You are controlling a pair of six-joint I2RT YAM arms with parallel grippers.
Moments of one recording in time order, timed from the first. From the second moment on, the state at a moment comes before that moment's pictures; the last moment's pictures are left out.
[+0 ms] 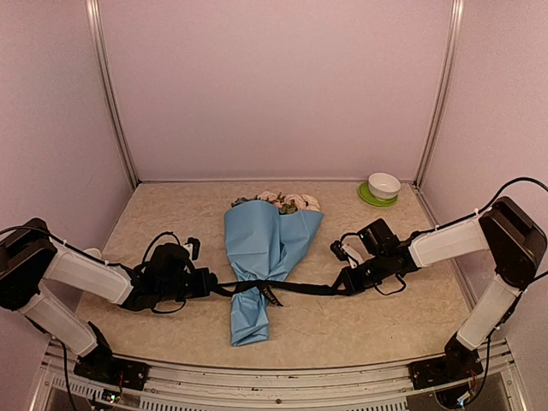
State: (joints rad) left arm -0.74 1.48 0.41 0.40 -0.08 -0.69; right arm 0.59 1.66 0.72 -0.08 -0.42 0.25
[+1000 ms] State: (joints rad) left arm -0.81 1.48 0.43 0.36 -0.12 -0.63; right arm 0.90 1.75 1.03 -0.11 -0.56 0.18
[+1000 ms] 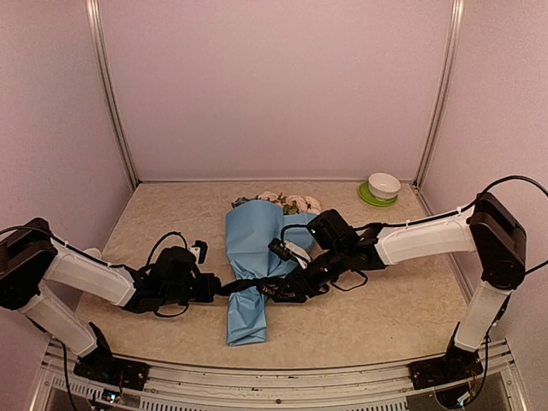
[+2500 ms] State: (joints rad) left arm -0.81 1.45 0.45 0.32 -0.16 -0.59; right arm 0.80 1.65 0.97 -0.14 -0.37 0.07
